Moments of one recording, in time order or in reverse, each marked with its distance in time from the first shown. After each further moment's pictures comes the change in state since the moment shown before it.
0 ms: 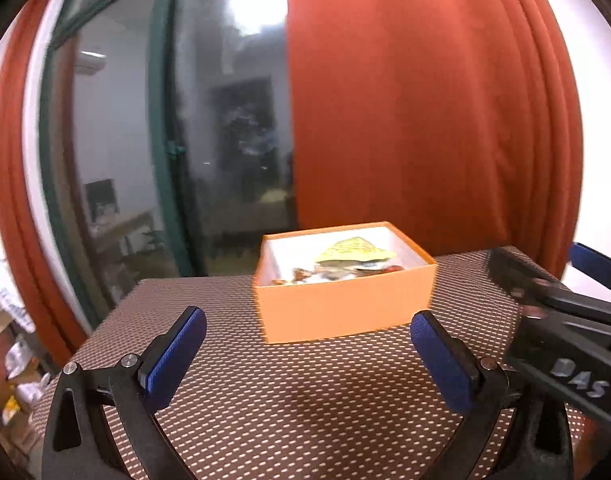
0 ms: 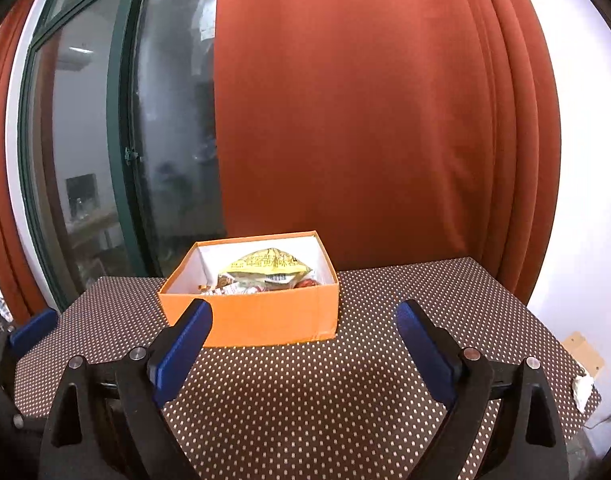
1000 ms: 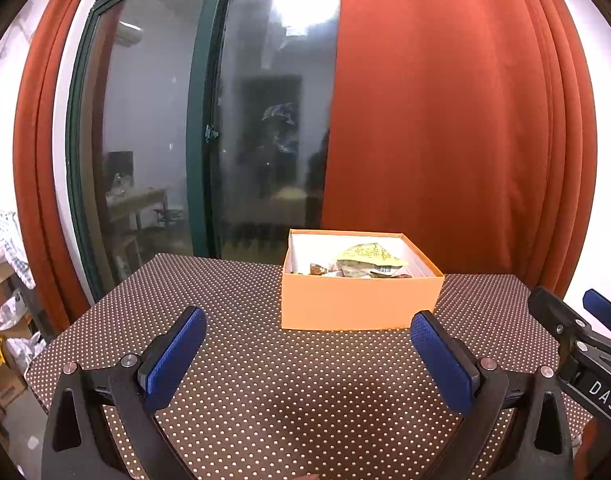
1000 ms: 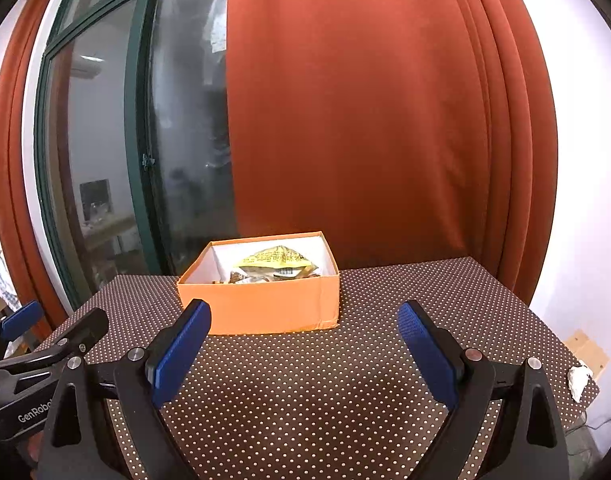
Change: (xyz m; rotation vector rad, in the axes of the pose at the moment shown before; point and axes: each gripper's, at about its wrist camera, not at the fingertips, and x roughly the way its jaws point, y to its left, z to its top) left arm -0.028 0.032 -0.012 -0.145 -0.005 0.000; right arm -0.043 -0.013 -0.018 -0.001 -0.028 0.046
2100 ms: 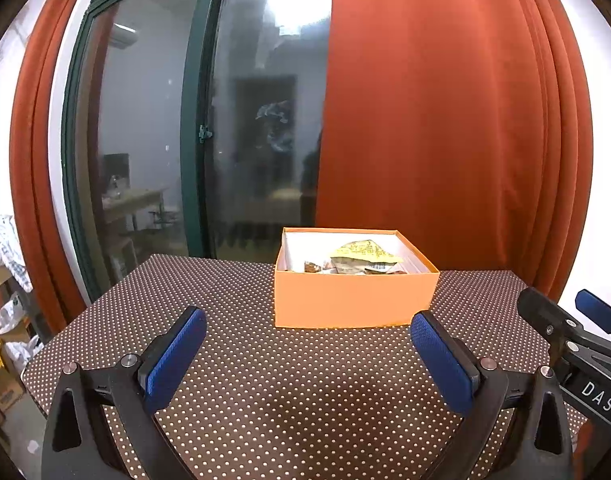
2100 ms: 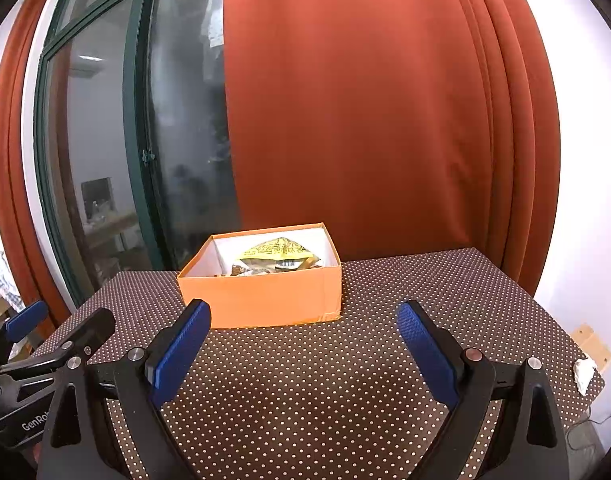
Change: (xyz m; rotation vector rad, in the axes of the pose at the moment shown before) left arm 0.000 -0.011 -0.008 0.017 -0.001 -0.003; right arm 0.005 -0.005 -0.005 0.014 0.023 0.015
